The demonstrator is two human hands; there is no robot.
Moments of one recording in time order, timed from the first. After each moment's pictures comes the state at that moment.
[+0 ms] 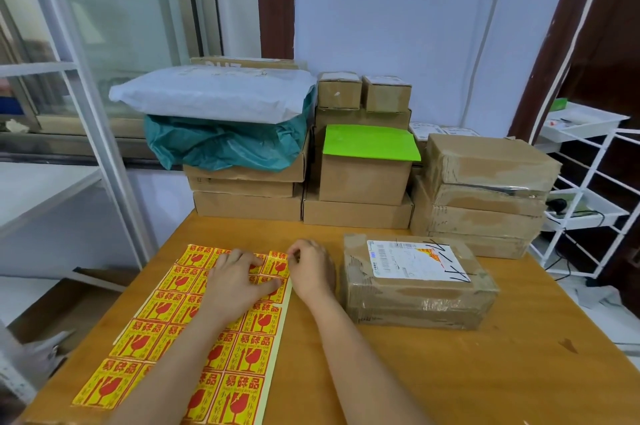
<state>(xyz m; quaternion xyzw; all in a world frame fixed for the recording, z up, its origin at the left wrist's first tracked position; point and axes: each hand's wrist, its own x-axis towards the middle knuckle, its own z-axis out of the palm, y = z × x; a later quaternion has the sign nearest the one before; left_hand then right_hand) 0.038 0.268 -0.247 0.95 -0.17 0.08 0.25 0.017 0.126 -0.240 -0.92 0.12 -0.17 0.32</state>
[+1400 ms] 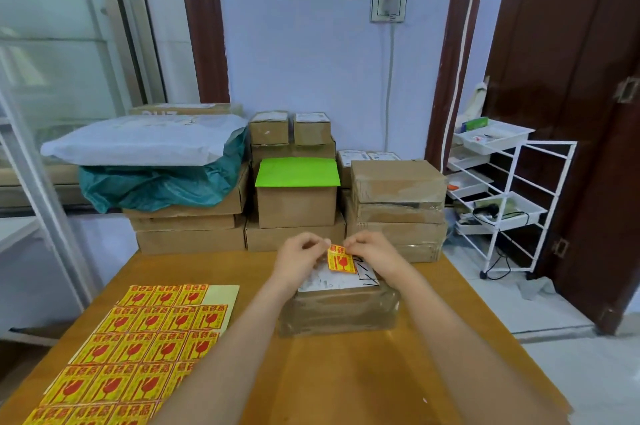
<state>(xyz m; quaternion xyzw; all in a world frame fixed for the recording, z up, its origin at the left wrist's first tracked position) -0.032 0.093 -0.154 0.76 -0.25 -0.09 0.59 -0.093 -0.059 -0.147 -0.83 0.10 -0.12 0.54</state>
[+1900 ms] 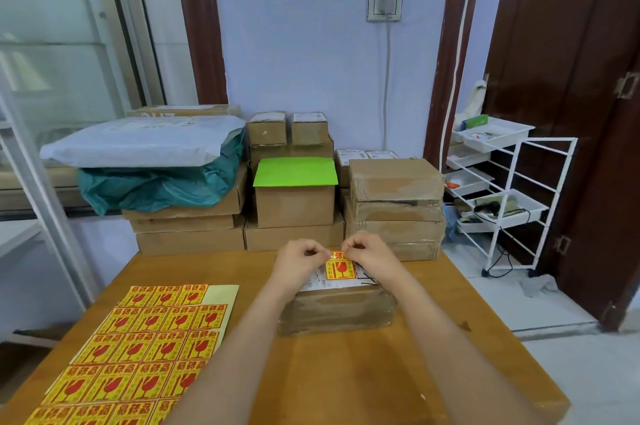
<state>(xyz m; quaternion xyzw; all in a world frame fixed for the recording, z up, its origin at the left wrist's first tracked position) -0.033 0.094 -0.161 0.81 -0.27 -0.06 0.52 -0.091 -0.060 -0.162 -0.87 0.09 -0.15 0.47</state>
